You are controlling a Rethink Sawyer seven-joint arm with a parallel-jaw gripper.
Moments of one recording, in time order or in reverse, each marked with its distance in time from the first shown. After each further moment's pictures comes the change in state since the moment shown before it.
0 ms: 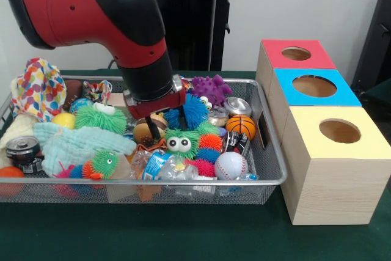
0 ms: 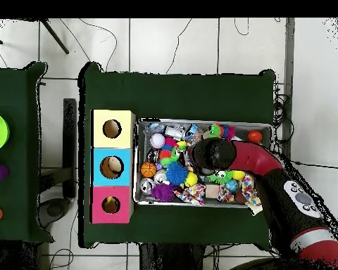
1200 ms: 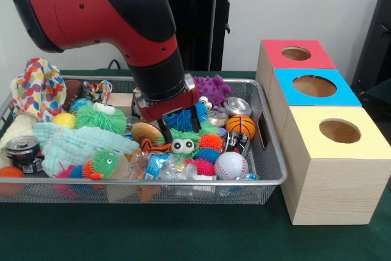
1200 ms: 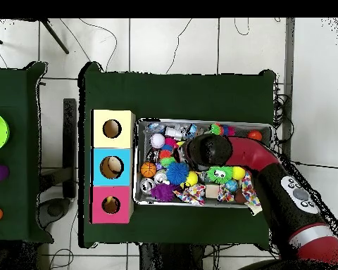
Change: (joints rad) arm -0.023 0.003 0.082 0.001 -0.041 0.000 0.000
